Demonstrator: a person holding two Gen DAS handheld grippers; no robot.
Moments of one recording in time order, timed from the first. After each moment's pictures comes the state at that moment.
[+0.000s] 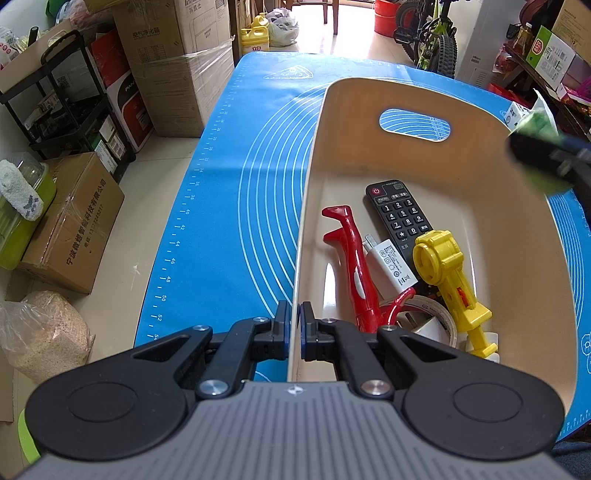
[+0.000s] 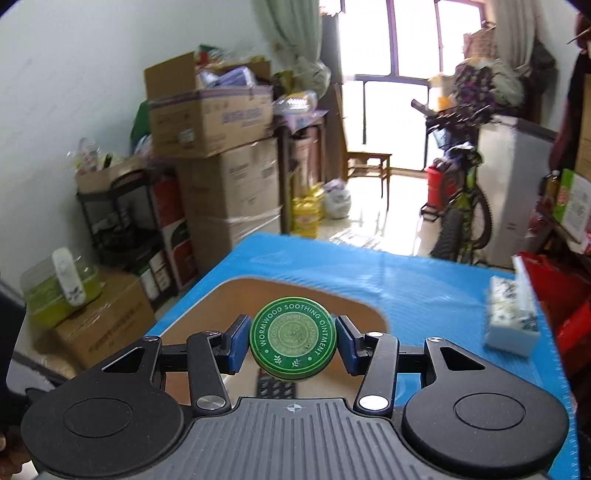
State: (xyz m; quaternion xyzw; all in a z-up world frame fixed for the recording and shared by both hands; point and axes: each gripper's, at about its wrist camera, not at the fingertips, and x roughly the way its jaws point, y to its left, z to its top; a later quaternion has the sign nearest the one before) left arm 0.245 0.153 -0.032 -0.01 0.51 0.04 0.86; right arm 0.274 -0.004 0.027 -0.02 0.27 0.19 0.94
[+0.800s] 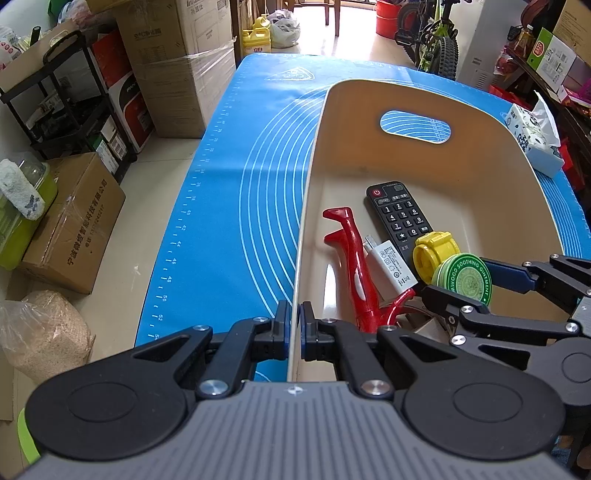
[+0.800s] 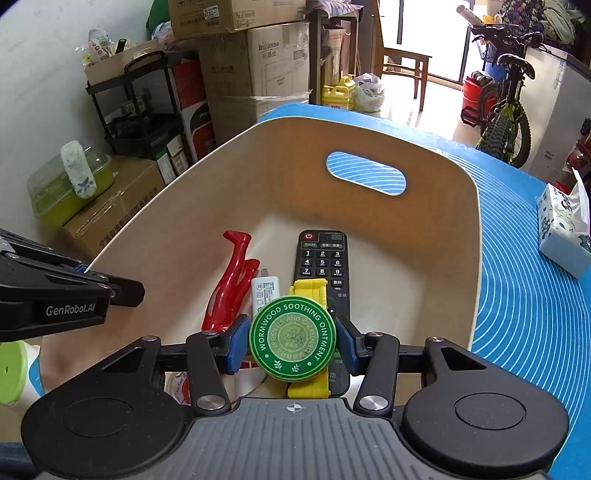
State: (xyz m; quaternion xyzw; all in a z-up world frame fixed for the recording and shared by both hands) left arm 0.244 0.153 -0.031 -0.01 0.51 0.04 0.86; right arm 0.276 0.037 -0.049 -0.07 0.43 0.22 0.87
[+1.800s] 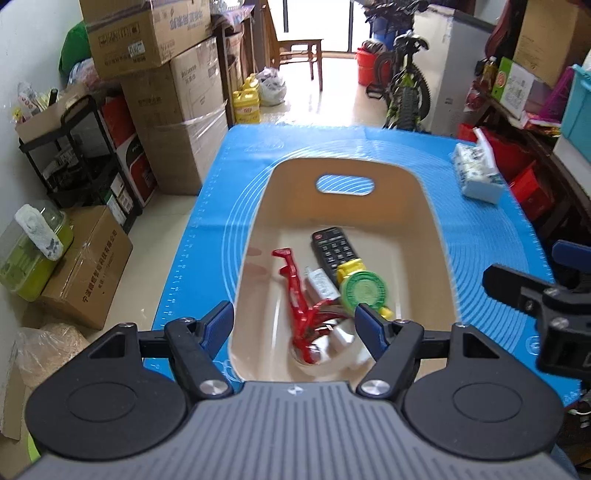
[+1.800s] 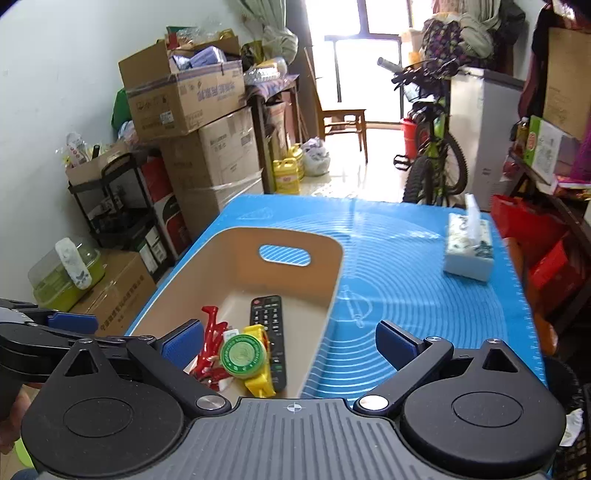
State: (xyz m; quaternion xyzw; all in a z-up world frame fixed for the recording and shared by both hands) left arm 0.169 0.087 0.051 0.01 0.43 0.03 0.90; right arm 0.196 -0.064 0.060 0.02 0.33 0.15 0.93
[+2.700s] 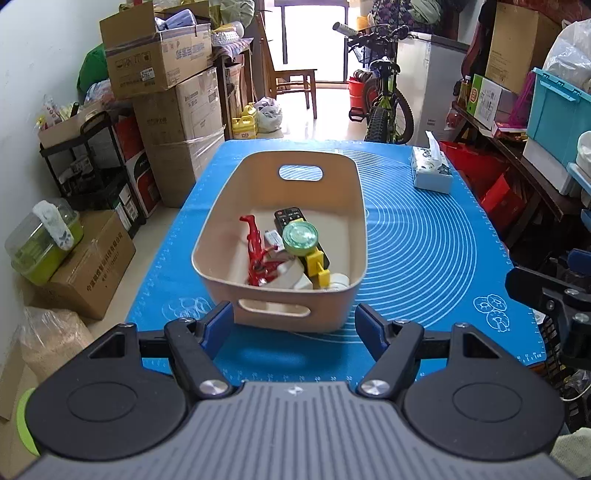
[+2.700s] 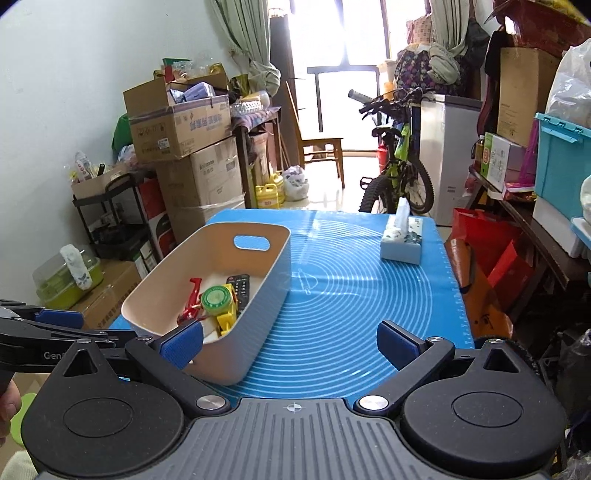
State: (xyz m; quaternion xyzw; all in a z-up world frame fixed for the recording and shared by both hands) left arm 0.047 0.017 0.048 0.01 0.37 0.04 0.93; right arm 0.046 -0.157 0.068 0.02 0.28 0.13 0.95
